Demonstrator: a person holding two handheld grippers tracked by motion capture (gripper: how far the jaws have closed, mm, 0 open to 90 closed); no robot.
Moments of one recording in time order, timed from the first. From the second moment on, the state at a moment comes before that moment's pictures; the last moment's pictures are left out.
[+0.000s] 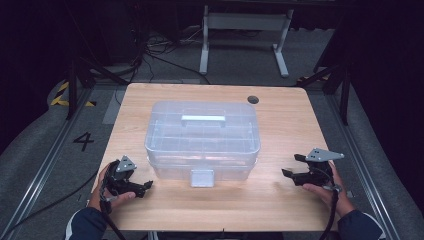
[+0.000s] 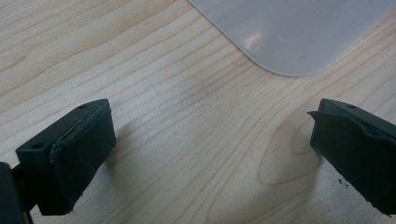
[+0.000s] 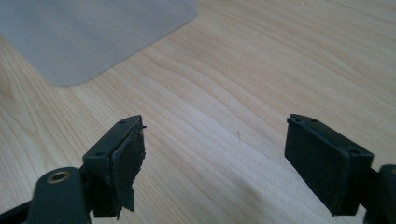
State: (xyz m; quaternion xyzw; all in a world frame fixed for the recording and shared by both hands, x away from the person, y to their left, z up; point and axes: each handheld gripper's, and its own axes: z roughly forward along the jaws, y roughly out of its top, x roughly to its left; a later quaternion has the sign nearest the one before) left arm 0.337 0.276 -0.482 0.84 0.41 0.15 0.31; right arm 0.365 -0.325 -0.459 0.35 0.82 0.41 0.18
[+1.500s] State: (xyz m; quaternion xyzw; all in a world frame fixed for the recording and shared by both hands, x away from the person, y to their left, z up) left arm 0.328 0.281 -0.483 0.83 0.43 0.16 0.31; right arm 0.409 -0.255 -0.343 0.25 0.81 0.49 0.21
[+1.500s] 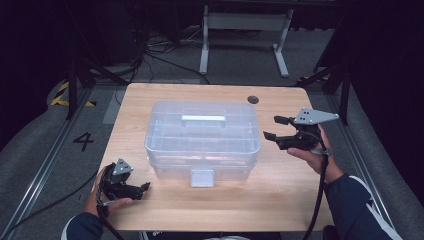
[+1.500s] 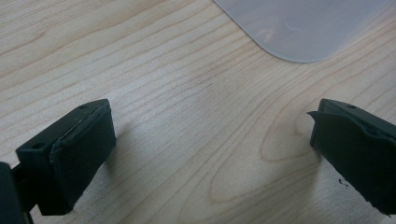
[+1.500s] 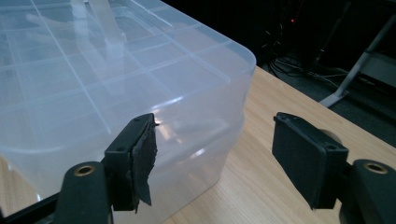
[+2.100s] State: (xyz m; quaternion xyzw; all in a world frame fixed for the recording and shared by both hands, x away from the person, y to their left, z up) left arm 0.330 0.280 -0.482 0.83 0.43 0.16 0.31; right arm 0.419 -0.191 -0.312 0.19 0.83 0.48 0.19
